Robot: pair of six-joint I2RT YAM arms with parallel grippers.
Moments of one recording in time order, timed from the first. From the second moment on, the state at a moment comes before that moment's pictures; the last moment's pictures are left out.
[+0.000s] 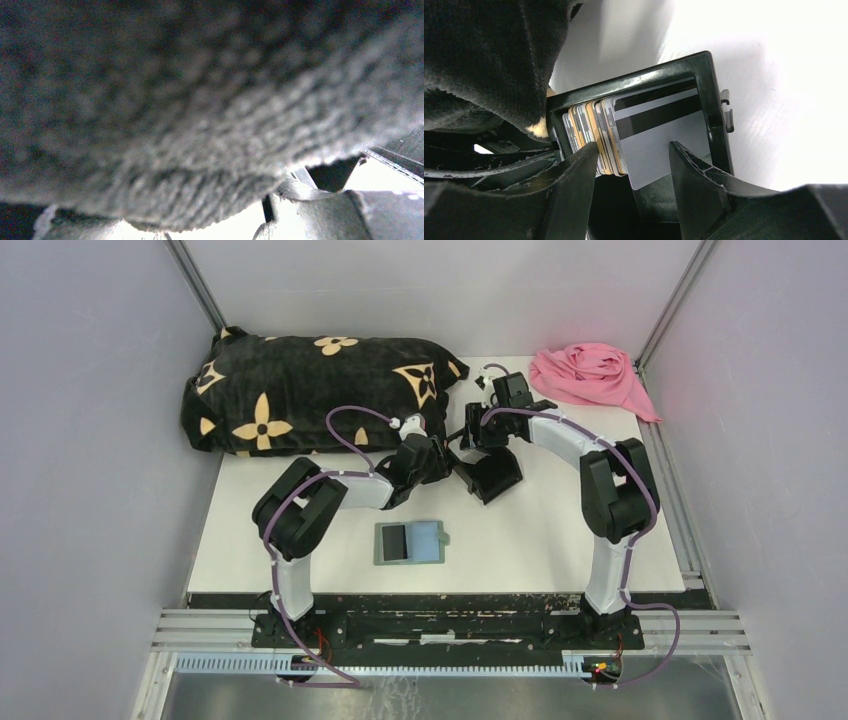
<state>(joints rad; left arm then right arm) -0.67 1.92 0.99 0.39 -0.16 -0.76 0.38 1.97 1.45 -0.37 -0.28 0.24</state>
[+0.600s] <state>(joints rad) -0.66 1.94 1.01 0.35 -0.16 -0.76 0.37 1.95 1.42 -0.31 -0.32 0.29</state>
